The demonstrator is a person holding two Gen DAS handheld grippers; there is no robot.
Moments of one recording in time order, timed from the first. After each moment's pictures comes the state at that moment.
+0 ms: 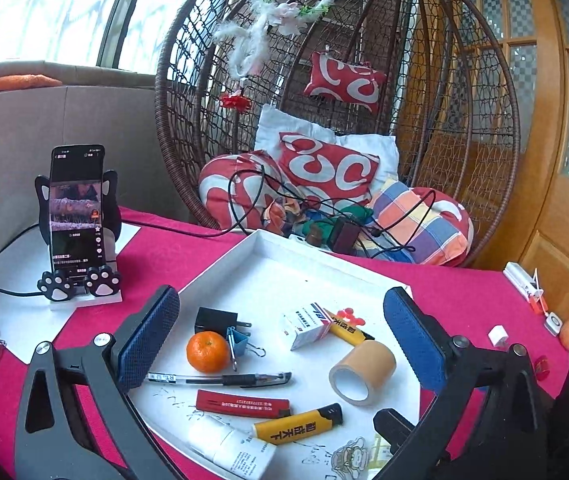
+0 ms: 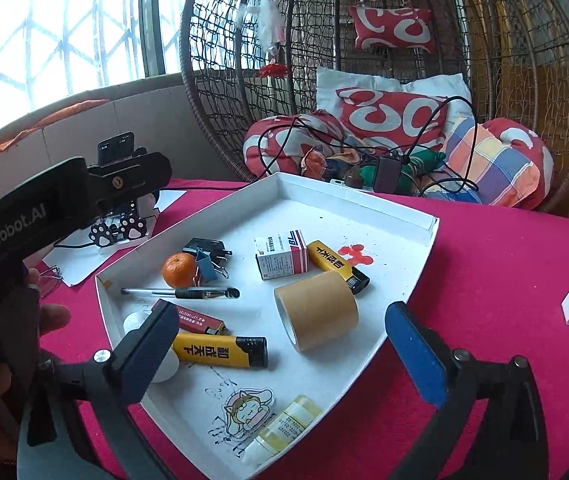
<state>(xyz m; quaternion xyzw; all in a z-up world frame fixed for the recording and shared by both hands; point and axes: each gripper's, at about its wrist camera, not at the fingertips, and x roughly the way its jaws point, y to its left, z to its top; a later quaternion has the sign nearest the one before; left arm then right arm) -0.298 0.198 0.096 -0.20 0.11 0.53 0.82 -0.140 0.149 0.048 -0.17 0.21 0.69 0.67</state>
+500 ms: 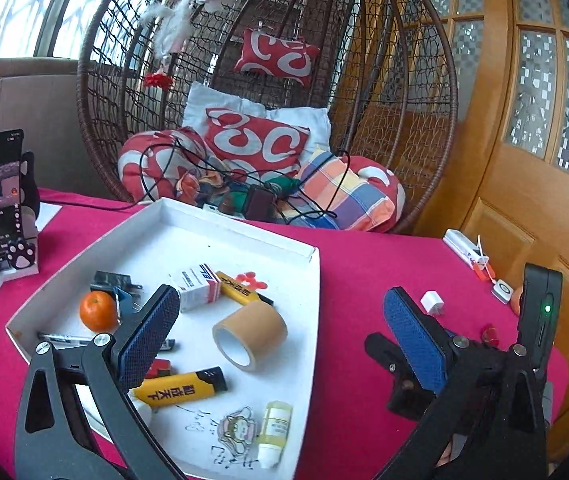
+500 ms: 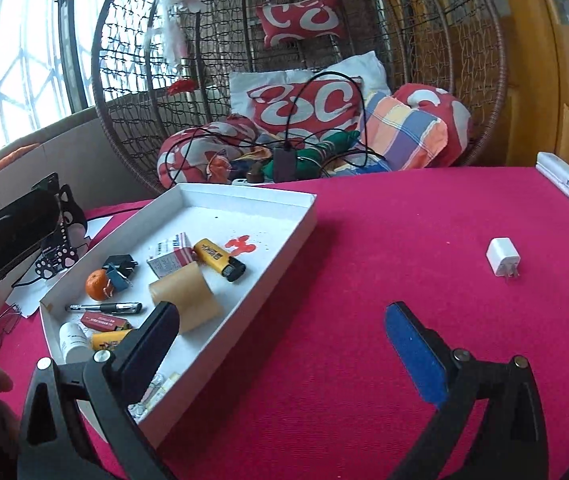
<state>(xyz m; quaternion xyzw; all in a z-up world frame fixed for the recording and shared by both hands) -0.228 0.163 0.088 -0.23 0.14 0.43 0.86 -0.048 0.122 0.039 -0.12 0.27 0.60 0.75</state>
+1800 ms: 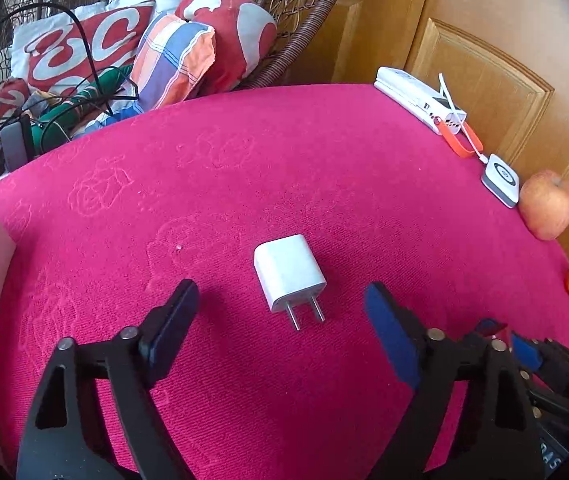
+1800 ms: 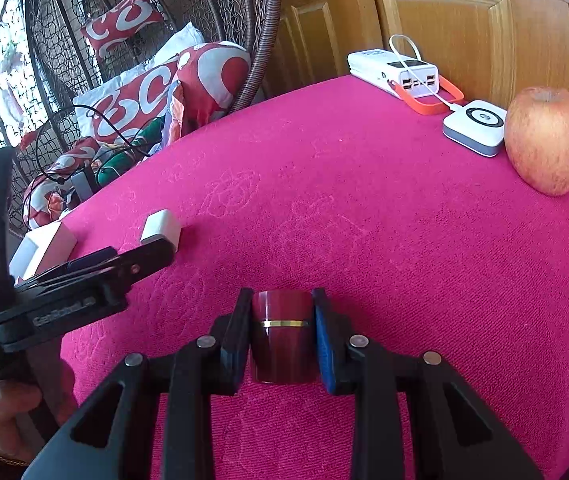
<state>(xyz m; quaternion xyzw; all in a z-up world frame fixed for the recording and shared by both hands) 0.108 0.177 0.013 -0.20 0.38 0.31 0.85 0.169 0.023 0.013 -0.07 0.39 0.48 0.78</state>
